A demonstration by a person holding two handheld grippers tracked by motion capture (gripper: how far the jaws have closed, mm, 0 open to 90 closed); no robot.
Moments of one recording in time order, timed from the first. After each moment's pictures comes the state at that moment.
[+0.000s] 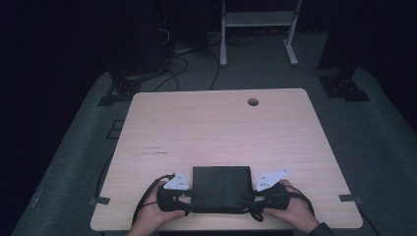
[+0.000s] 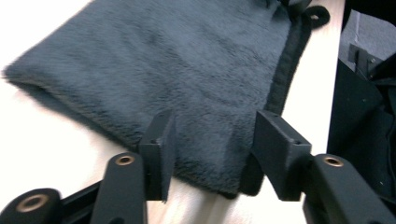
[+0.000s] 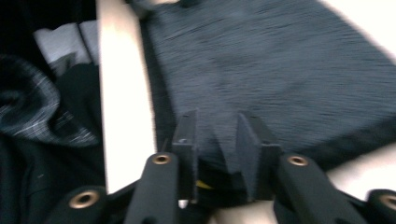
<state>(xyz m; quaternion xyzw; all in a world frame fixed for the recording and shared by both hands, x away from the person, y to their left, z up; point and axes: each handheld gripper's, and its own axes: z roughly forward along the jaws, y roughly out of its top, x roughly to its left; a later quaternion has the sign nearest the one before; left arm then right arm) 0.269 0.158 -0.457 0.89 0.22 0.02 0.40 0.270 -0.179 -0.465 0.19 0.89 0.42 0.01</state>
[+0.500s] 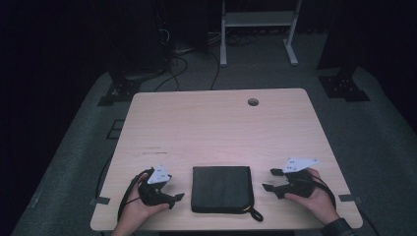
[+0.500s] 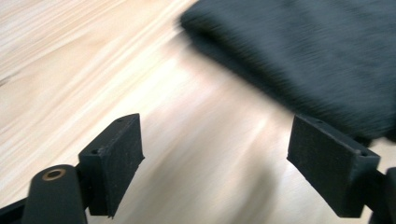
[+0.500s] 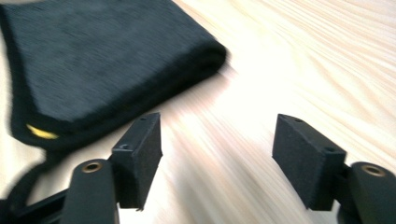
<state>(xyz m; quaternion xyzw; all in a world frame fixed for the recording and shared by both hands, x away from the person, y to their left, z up) 0.285 0.210 -0.463 0.88 0.30 0.13 0.35 0.297 -0.249 -0.466 0.30 0.85 0.42 0.10</state>
